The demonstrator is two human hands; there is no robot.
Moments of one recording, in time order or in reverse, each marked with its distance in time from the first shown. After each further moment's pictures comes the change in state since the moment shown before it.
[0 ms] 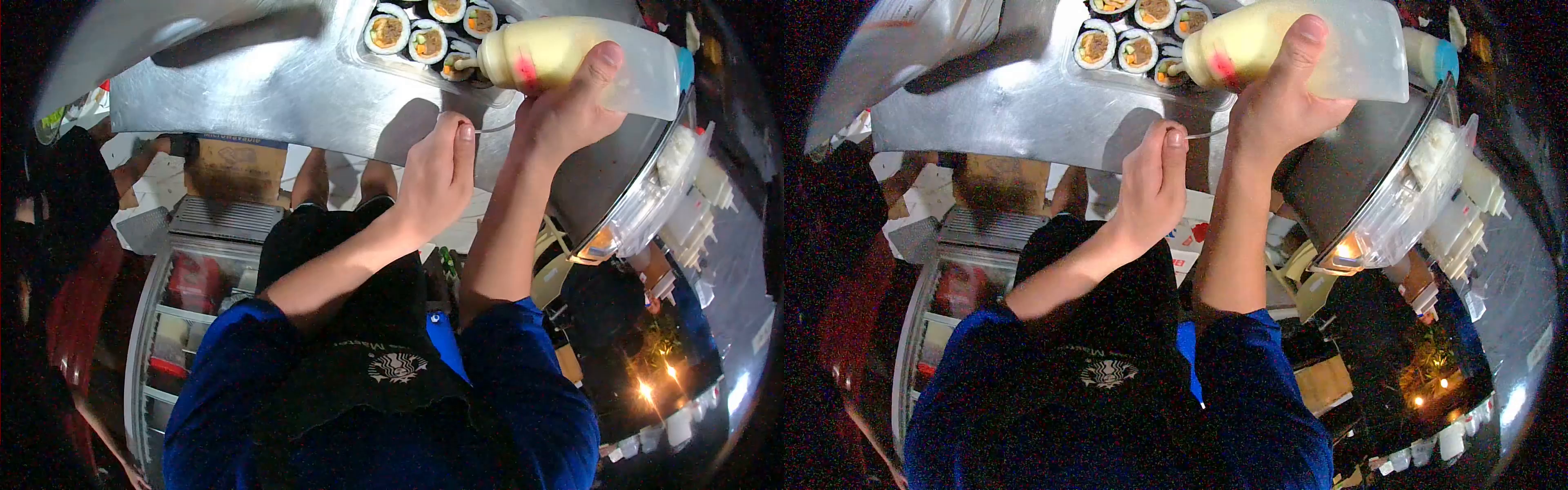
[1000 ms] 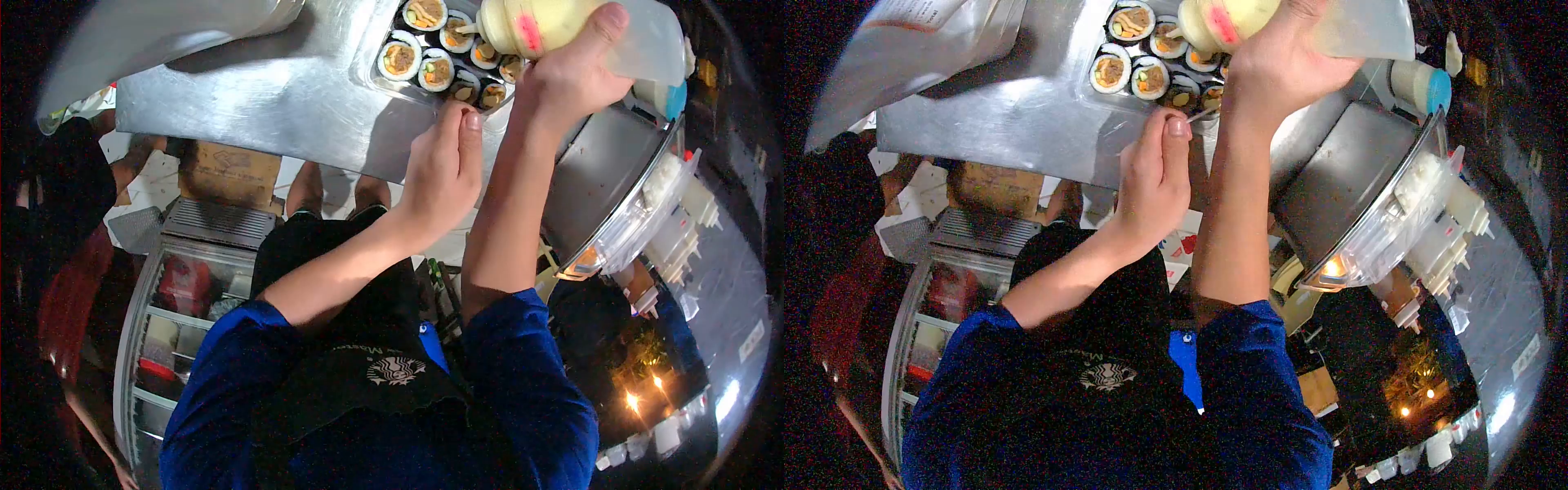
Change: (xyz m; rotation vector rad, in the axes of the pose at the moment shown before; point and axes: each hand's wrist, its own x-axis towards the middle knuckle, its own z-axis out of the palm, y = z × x) left_hand 0.034 0.022 -0.004 -0.033 0.138 0.062; right_hand 0.027 -0.009 0.066 0.077 -0.067 -0.050
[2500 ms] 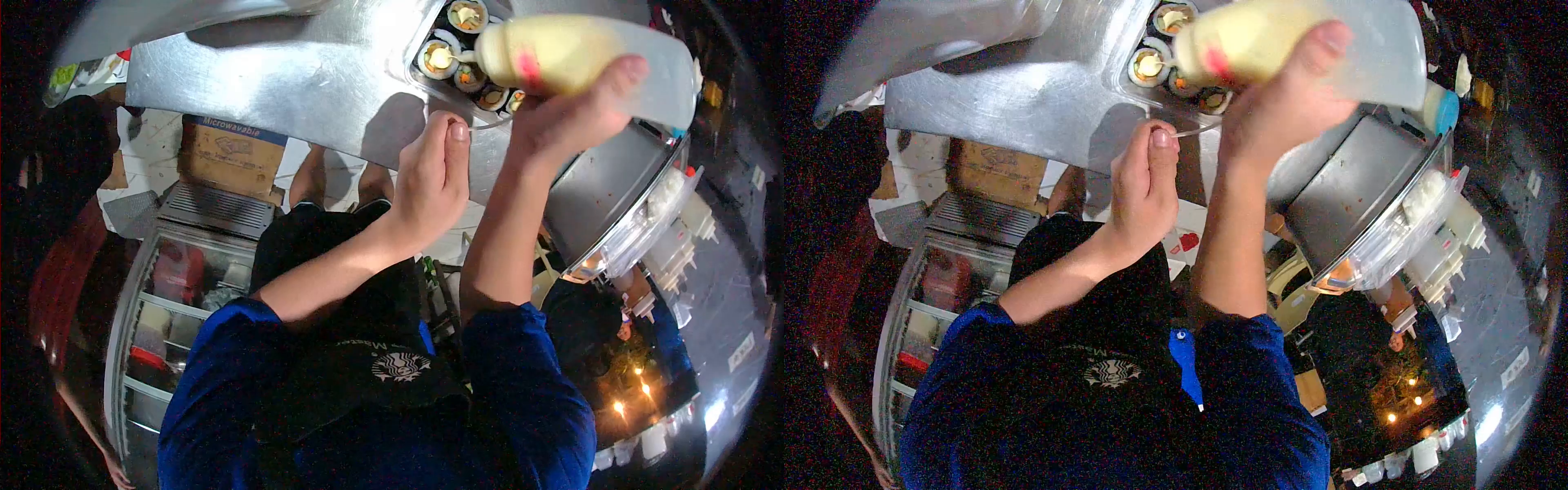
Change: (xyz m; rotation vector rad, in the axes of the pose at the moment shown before) left_hand -0.018 -0.014 -0.035 -0.031 0.059 -0.017; right_hand -0.034 -0.005 0.005 0.009 0.063 0.138
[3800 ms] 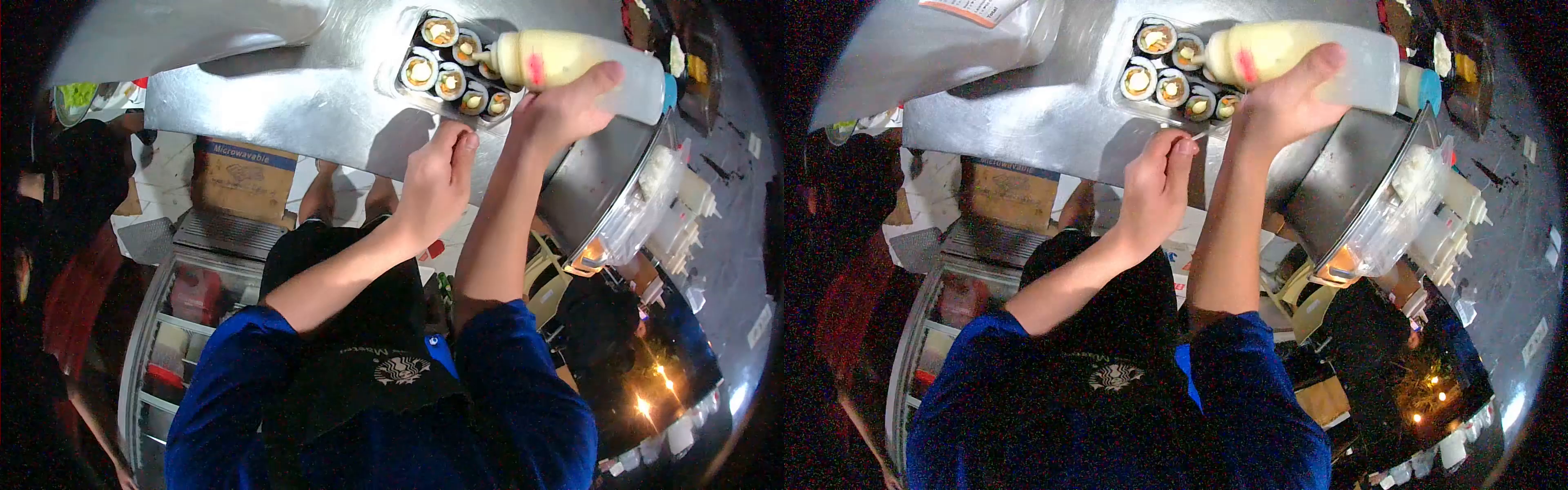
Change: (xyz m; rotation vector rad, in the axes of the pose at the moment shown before) left_hand 0.004 0.017 0.004 0.032 -0.133 -0.032; right_hand 0.020 0.008 -0.022 -0.065 0.135 -0.149
